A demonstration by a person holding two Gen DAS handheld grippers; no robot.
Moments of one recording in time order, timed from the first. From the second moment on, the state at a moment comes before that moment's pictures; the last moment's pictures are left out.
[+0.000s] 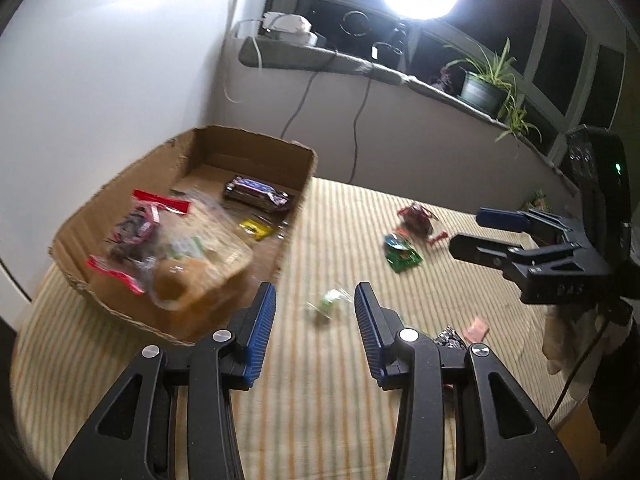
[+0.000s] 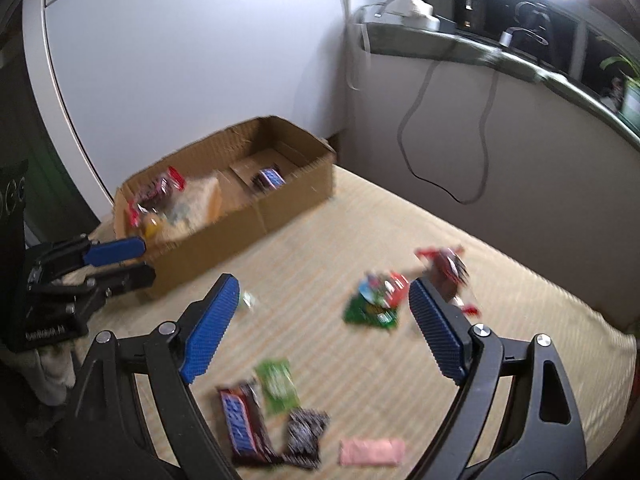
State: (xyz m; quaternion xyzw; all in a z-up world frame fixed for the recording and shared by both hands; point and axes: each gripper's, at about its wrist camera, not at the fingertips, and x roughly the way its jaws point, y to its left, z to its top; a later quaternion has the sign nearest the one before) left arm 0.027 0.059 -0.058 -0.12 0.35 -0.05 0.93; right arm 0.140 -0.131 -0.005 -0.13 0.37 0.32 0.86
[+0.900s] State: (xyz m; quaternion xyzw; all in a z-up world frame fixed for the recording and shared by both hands) left arm 0.083 0.008 -0.101 -0.02 0.41 -0.04 0.91; right arm 0.110 -0.210 -0.082 -0.11 0.46 0.29 0.83
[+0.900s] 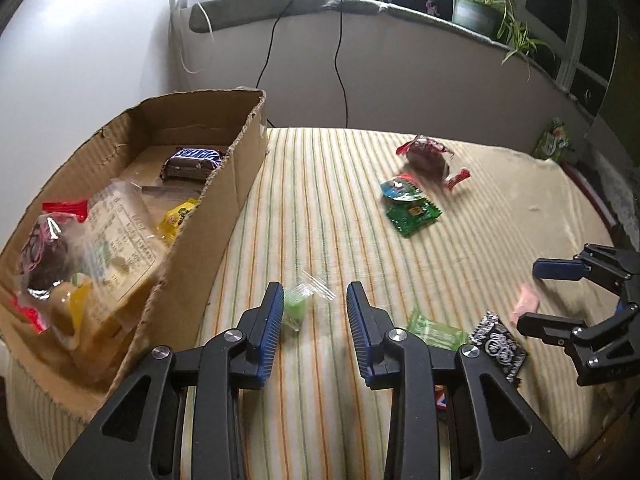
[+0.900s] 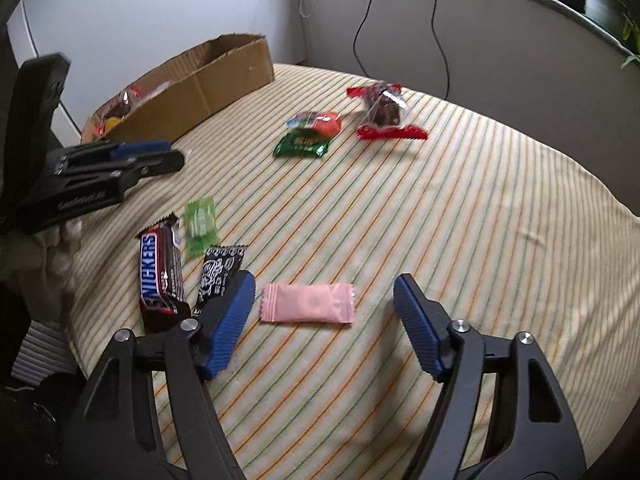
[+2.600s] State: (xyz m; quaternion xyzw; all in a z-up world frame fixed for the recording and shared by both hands) left arm 0.083 -0.002 -0.110 -0.01 0.43 -0.07 0.90; right arm 0.104 -0.220 -0.083 -0.11 0.46 0.28 0.83
